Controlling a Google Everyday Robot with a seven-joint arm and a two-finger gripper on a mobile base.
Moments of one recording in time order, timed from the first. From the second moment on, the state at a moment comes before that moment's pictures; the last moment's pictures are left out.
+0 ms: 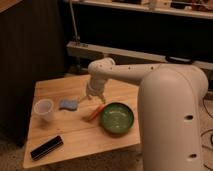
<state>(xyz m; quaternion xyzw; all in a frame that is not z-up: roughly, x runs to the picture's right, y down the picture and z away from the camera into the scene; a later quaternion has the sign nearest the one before) -0.084 0.058 0.831 -0.35 0.10 0.61 0.71</state>
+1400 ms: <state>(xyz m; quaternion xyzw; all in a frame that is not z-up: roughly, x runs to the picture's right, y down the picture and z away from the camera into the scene) -0.027 0.060 0.877 -0.35 0.12 0.57 0.73</state>
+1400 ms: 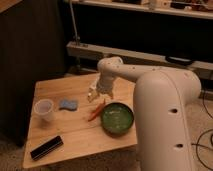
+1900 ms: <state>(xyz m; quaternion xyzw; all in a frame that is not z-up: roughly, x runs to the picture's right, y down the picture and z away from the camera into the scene) -0.039 0.076 0.895 -0.35 0.11 0.57 0.74</state>
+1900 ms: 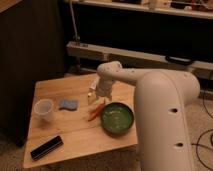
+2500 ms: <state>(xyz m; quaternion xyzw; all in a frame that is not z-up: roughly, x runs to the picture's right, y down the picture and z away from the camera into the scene) -0.047 0.099 0.909 -0.32 0.13 0.62 0.71</state>
